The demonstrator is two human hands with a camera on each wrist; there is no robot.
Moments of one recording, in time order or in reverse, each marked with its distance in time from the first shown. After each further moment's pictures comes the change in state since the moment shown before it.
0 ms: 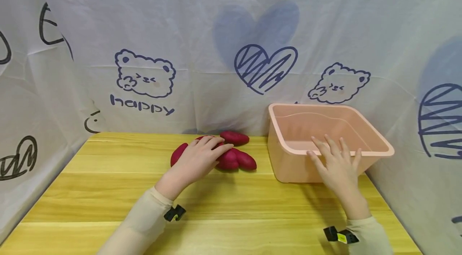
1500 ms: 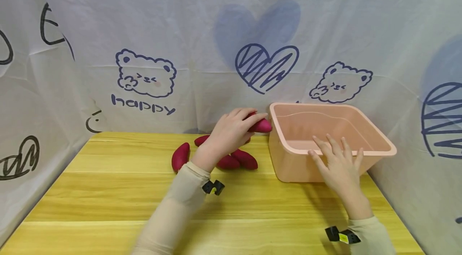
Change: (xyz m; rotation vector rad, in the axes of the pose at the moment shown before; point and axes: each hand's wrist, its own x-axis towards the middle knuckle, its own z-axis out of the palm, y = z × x) left_hand 0.093 0.026 -0.024 -0.152 0.096 -0.023; right_hand 0.001 0.001 0.001 -0.003 0.014 -0.005
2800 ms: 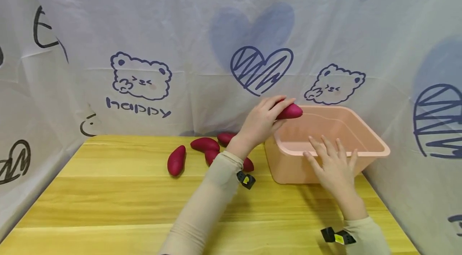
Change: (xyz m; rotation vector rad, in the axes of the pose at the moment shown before) left_hand 0.076 0.035 0.046 -0.139 0.289 0.098; right_hand 0.000 0.001 0.000 -0.014 -0.005 0.002
